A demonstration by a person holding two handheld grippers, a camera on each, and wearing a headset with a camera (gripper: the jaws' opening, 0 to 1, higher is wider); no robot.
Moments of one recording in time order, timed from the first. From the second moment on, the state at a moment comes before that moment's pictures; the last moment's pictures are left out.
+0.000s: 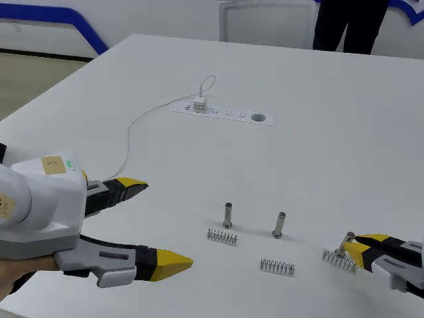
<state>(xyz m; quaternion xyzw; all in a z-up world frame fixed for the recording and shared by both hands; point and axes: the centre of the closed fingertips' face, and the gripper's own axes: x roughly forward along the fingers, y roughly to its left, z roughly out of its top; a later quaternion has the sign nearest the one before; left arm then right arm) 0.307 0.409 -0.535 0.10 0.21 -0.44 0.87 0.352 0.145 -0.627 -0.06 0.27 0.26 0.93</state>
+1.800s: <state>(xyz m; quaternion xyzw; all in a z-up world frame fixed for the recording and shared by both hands) 0.307 0.397 -0.552 0.11 0.23 -0.46 0.85 0.329 0.165 -0.671 -0.14 0.34 0.37 0.85</state>
